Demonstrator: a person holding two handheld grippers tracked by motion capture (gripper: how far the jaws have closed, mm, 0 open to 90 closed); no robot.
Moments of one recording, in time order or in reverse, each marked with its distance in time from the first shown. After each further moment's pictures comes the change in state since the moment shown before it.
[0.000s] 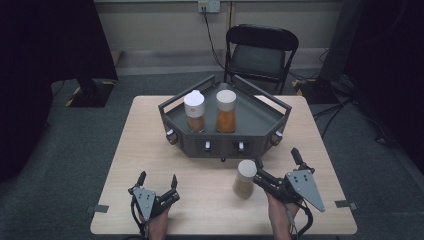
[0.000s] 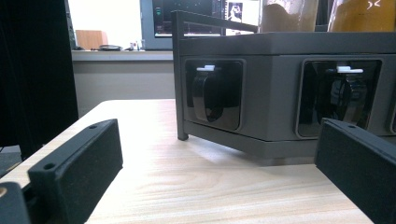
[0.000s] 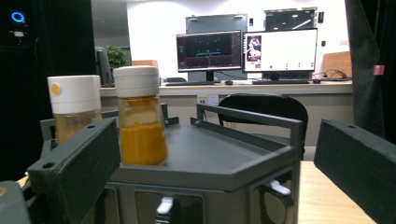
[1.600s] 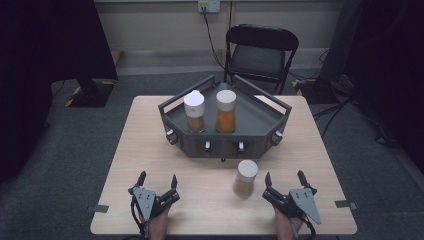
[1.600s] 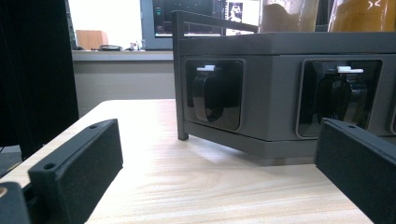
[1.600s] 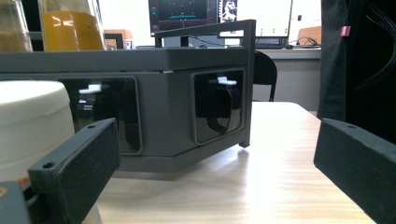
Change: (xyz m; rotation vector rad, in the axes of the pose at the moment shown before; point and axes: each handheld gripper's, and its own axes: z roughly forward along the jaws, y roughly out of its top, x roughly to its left) left arm 0.000 0.000 0.000 0.000 0.001 0.000; right arm -0.026 -0.085 -0.015 0.109 -0.097 -0.036
